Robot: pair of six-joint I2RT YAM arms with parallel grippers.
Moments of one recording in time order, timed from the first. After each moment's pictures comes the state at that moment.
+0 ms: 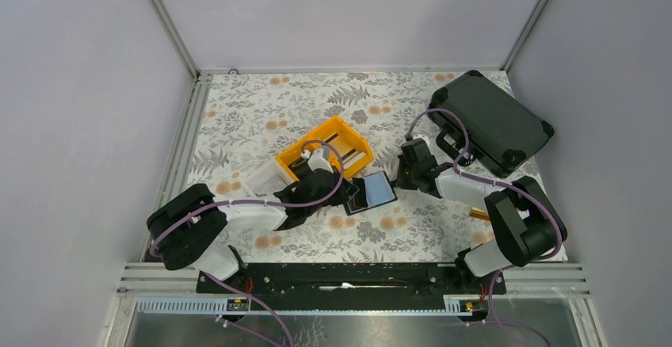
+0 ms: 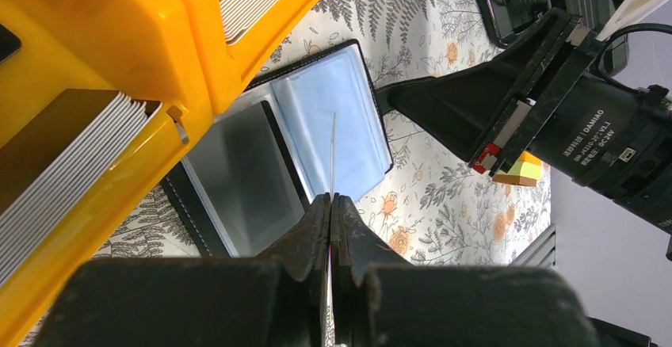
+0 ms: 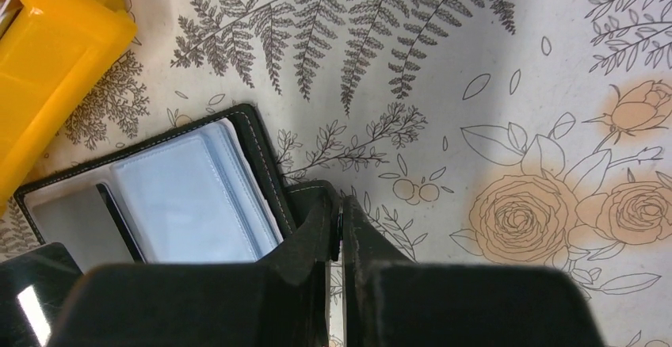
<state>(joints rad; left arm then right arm) -0.95 1.48 0.57 0.40 -0.21 -1.05 0.48 1.50 0.66 -0.11 0.10 0.51</state>
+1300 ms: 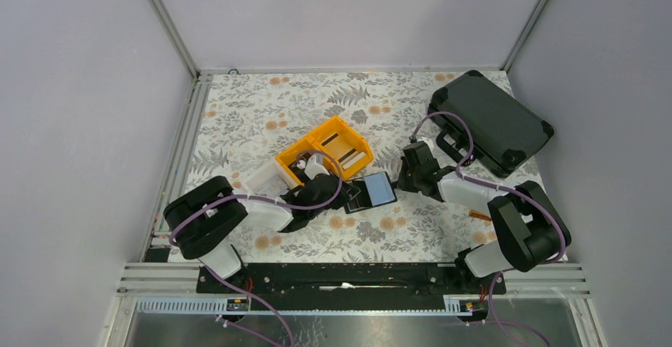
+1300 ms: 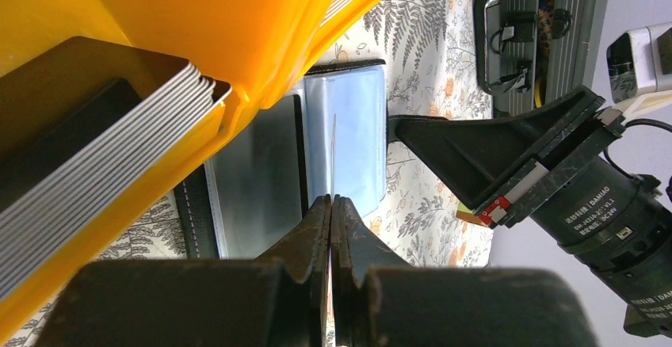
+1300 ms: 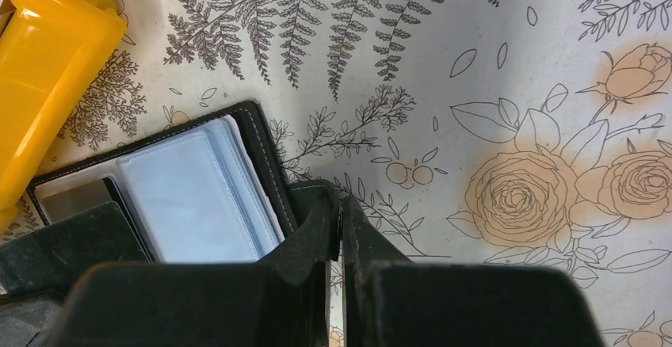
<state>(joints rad) -0.95 1.60 0.53 0.55 -0.24 -1.31 0.48 1.47 0.62 -0.09 0.11 0.58</state>
